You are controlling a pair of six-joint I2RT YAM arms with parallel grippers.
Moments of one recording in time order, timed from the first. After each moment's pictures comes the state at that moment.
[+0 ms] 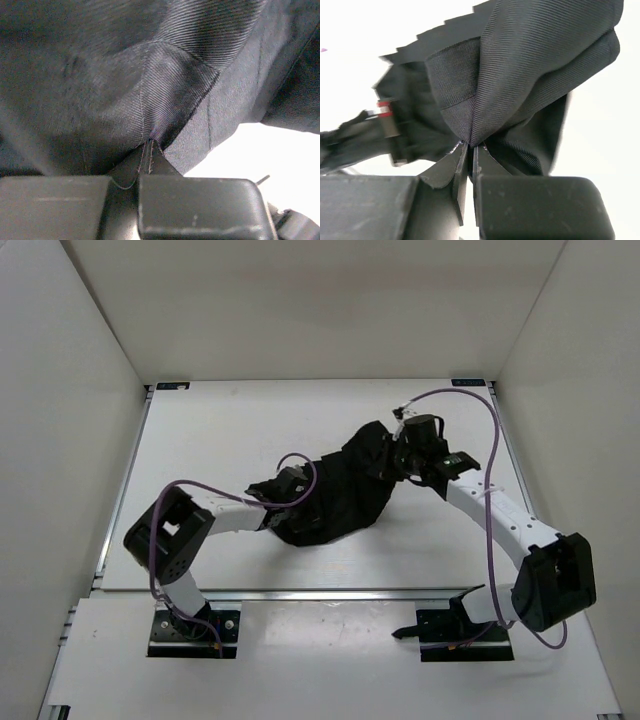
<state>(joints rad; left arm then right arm) -0.69 1.66 0.75 -0.01 0.14 -0.99 0.39 1.32 1.01 -0.38 -0.22 0.47</state>
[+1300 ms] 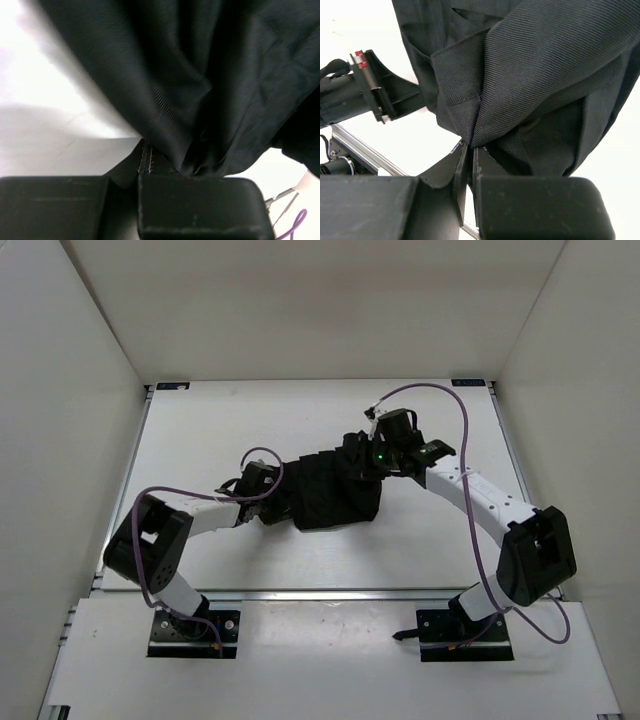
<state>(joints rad) -0.49 1.56 0.66 -0.03 0.11 -0.96 0.51 1.48 1.16 -0.44 -0.27 0.44</state>
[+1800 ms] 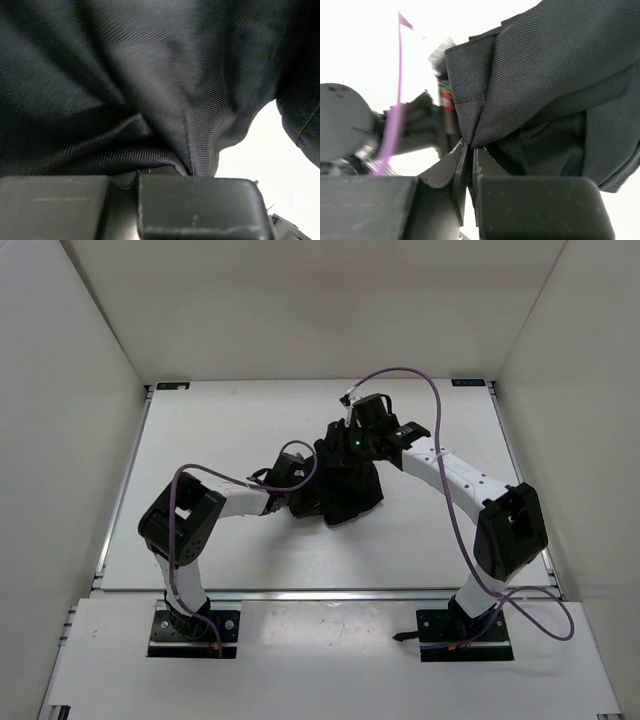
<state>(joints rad) -0.61 1.80 0.87 0.05 0.22 -0.96 0.57 1.66 1.38 -0.47 -0.26 0.43</state>
